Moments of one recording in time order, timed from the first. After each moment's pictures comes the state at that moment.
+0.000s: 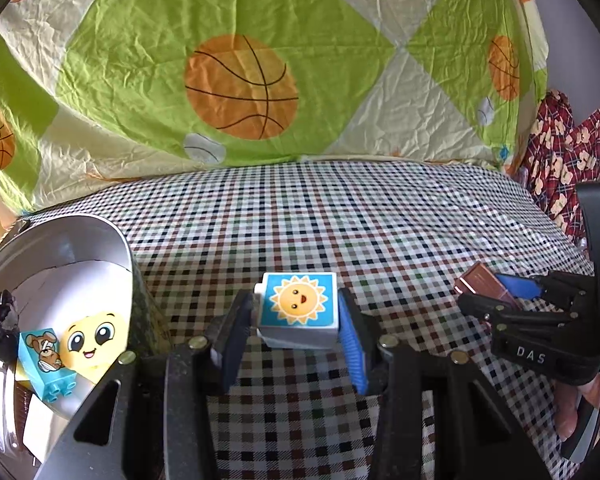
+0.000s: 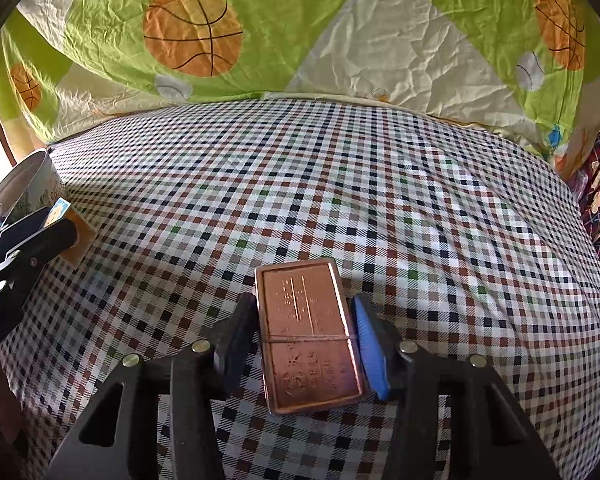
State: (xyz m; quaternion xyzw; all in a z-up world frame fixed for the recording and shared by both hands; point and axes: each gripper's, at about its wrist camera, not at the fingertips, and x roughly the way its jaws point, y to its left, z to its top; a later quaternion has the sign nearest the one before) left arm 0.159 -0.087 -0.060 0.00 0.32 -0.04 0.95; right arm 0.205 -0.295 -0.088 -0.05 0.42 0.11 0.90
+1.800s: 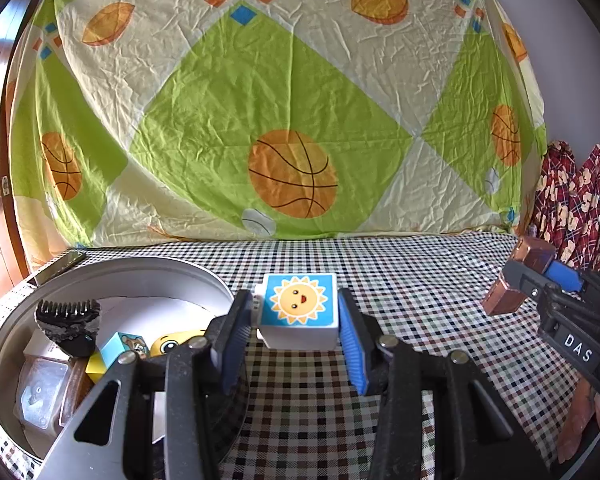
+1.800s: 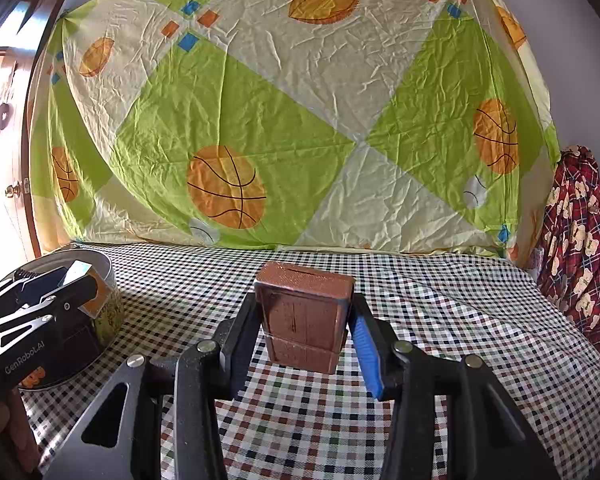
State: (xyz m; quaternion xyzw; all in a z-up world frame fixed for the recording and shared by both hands) left arm 0.087 -0.058 -0.033 -0.01 0.18 0.02 0.98; right arm 0.106 -0.275 -0.031 -0.02 0.16 0.09 0.98
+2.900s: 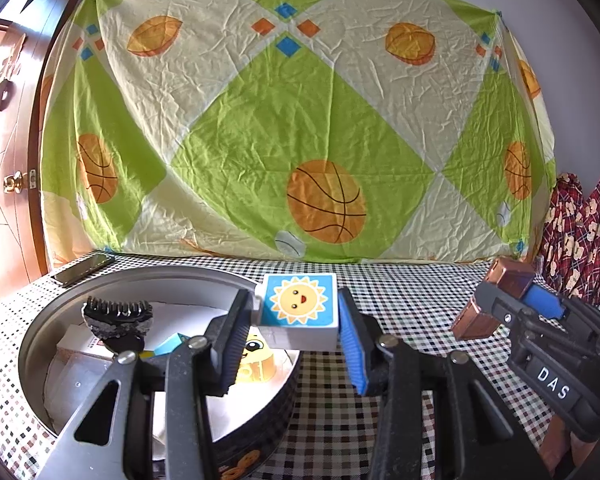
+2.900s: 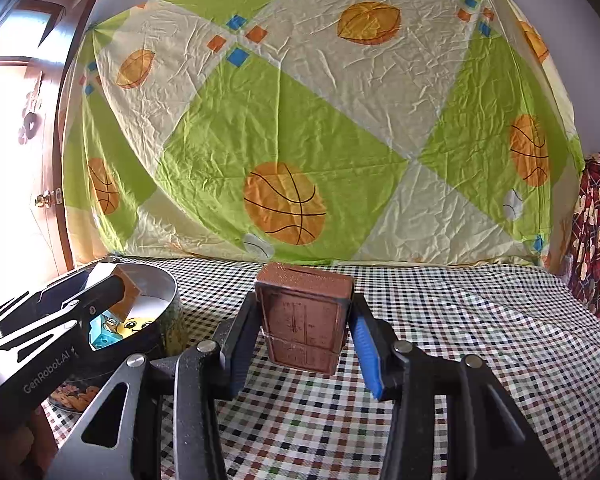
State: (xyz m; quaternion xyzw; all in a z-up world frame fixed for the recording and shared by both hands) left arm 0.051 -0.020 -0.027 -0.04 0.13 0.05 0.99; right arm 0.081 -0.215 -0.027 -0.01 0.13 0.14 0.98
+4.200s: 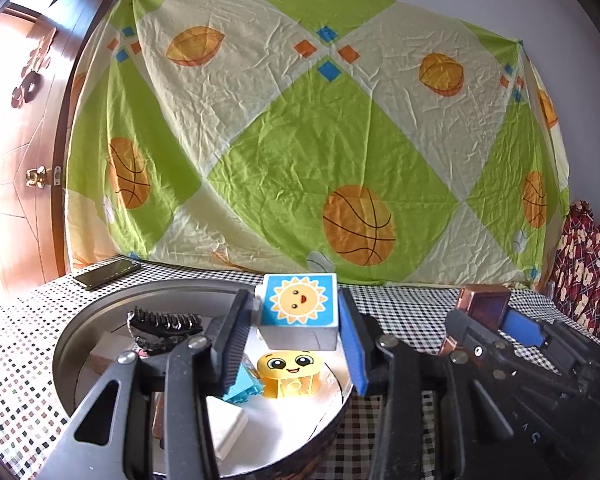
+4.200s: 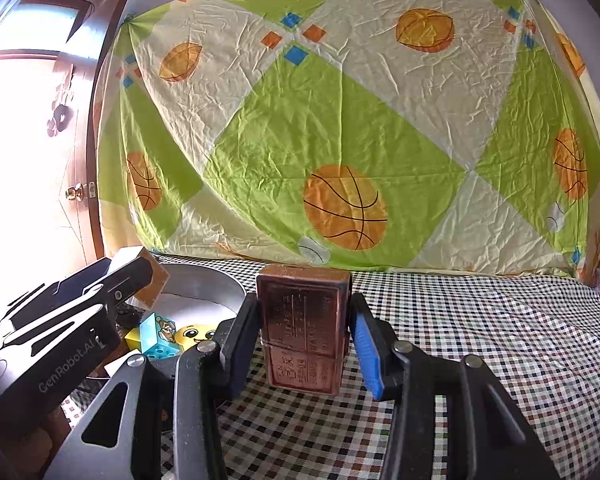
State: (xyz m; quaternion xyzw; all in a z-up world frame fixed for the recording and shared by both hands) left arm 0.034 0.019 -0.022 -0.06 0.09 0.08 0.99; right arm 0.071 -0.154 -0.025 -0.02 0.12 0.20 0.97
